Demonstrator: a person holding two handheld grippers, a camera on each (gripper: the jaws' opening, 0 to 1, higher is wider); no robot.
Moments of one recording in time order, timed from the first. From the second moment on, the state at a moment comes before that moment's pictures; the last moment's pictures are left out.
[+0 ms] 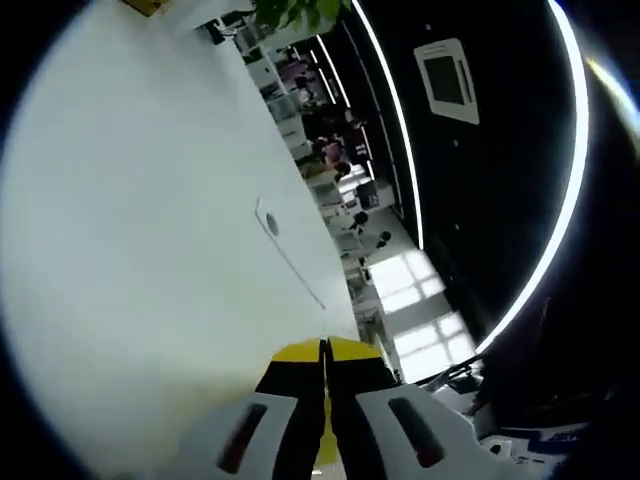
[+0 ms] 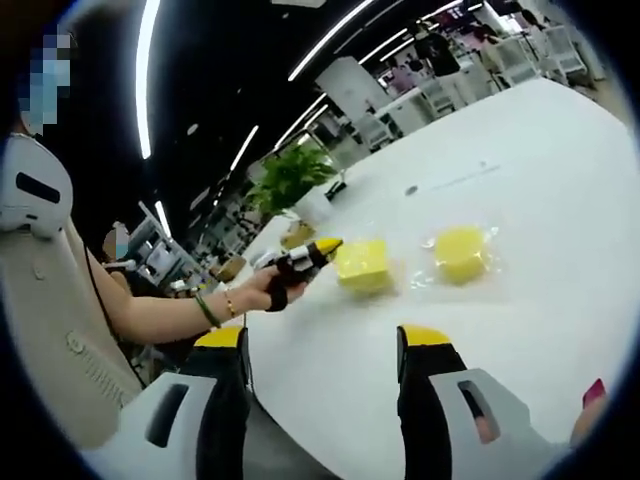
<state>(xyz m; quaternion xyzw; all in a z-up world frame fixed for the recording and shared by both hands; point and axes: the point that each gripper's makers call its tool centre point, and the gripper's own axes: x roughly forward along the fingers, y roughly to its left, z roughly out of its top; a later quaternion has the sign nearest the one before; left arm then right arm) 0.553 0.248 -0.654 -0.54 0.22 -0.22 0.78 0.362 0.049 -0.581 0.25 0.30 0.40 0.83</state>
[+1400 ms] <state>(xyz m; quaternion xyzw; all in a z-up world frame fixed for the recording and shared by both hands) 0.392 0.198 -0.458 -0.46 0.16 -0.41 0.77 0.319 0.079 -0.489 0.13 0.16 0.47 0.86</state>
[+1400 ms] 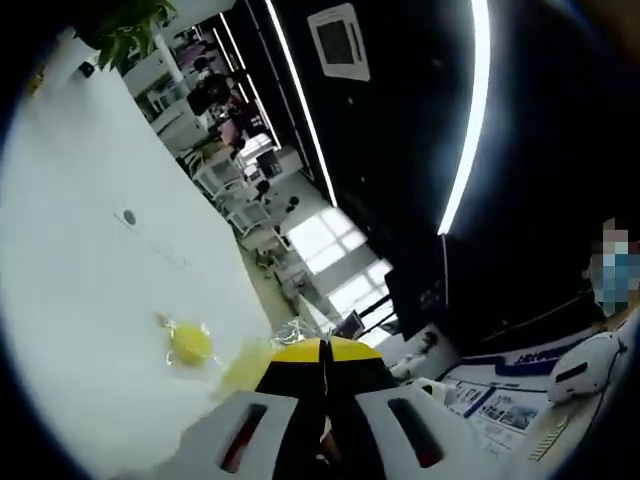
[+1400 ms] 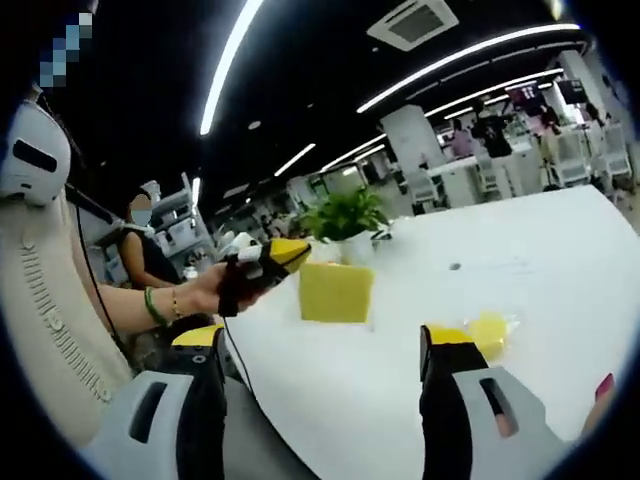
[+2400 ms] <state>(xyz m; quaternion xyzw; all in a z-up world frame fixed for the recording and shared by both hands) 0.315 0.183 -0.385 -0.41 0.15 -0.55 0.71 0.341 0.151 -0.460 0.11 0.15 0.55 0.82</state>
